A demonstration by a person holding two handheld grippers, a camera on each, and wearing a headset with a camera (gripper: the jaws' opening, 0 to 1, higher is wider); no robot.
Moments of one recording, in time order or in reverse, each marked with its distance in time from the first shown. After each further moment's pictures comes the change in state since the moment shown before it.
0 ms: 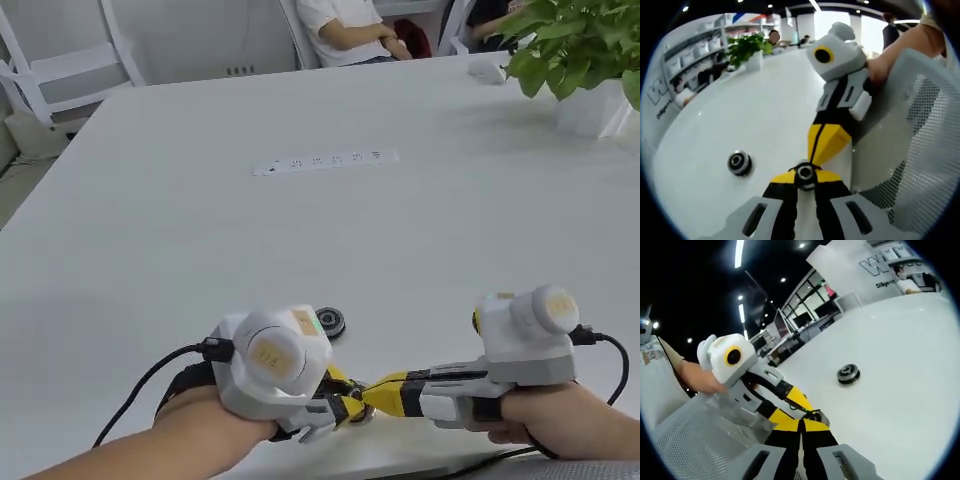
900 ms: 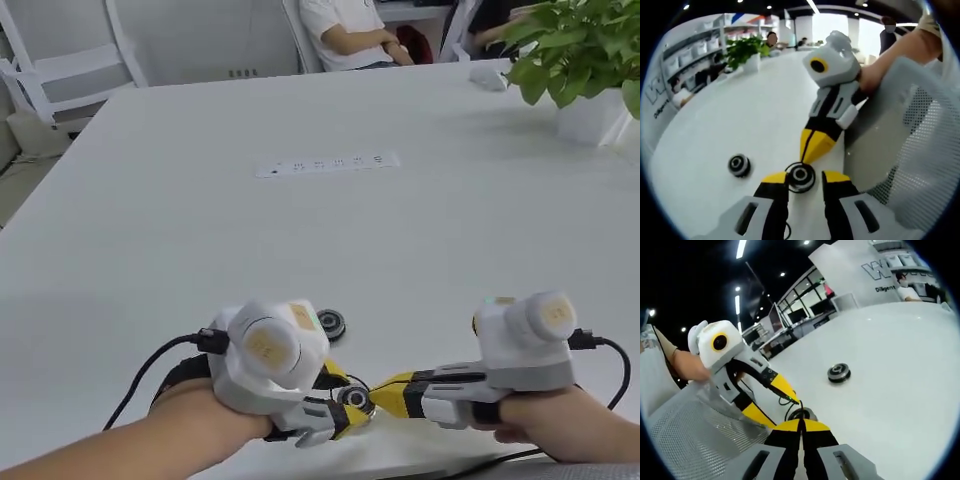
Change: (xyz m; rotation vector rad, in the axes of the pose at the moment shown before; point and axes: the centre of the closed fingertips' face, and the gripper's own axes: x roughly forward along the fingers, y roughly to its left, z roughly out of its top) left arm -0.015 -0.006 0.008 -0.008 -0.018 -0.038; right arm -0.001 -0.010 -0.003 -0.066 0.030 -0.068
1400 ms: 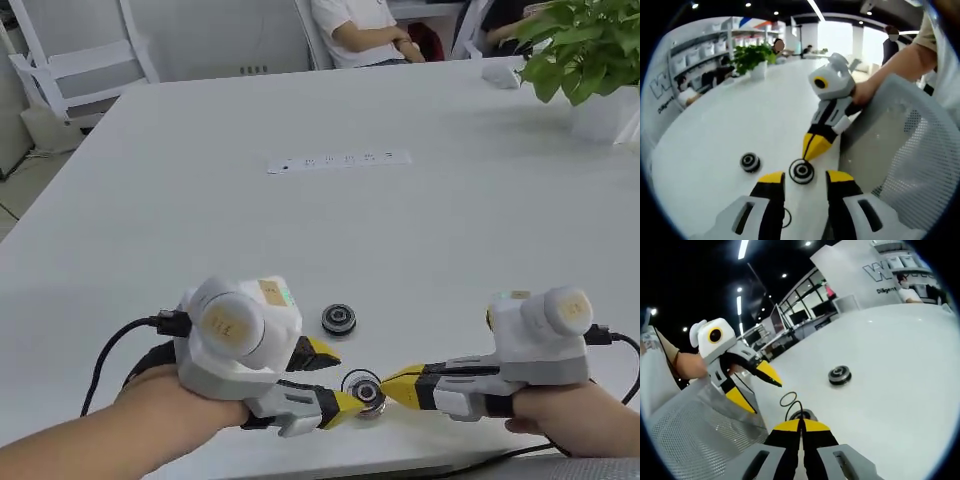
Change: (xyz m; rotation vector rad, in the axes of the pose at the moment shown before) left arm -0.038 0.002 0.007 -0.043 -0.065 0.022; right arm -0.002 0.001 0.003 -0.009 -0.013 0.011
